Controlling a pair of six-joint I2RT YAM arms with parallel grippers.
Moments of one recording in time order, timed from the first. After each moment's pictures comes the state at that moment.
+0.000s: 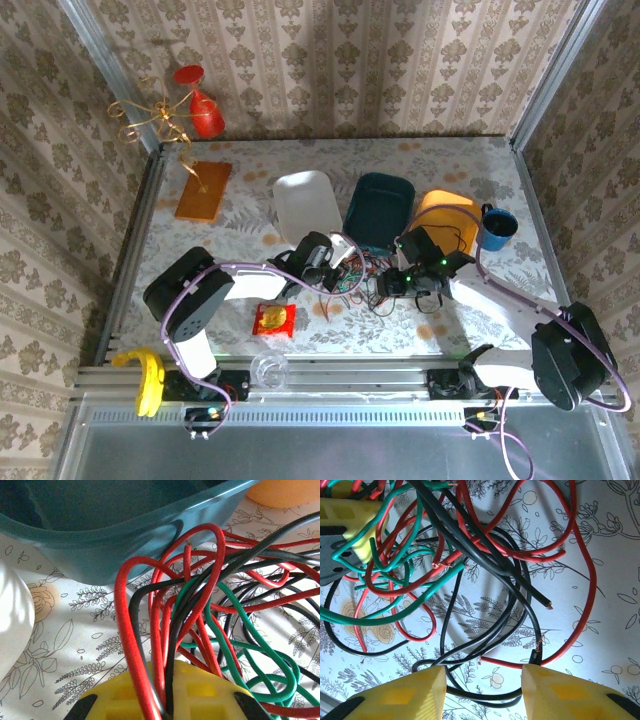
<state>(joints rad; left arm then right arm) -0.88 1.75 0.78 0.27 0.11 -0.04 0.50 1.24 0.69 -0.57 -0.17 0.49</state>
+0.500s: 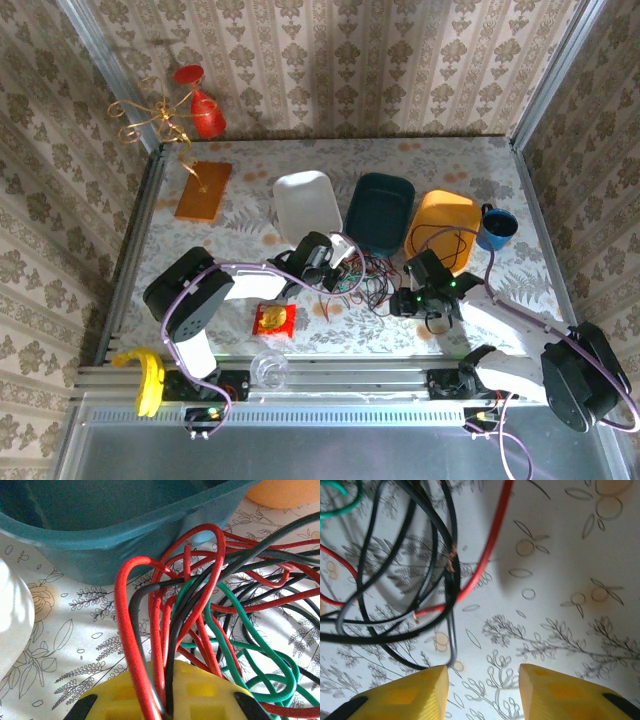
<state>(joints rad) -0.88 1.75 0.78 0.27 0.11 -0.04 0.50 1.13 0.51 -0.55 -0.16 0.56</state>
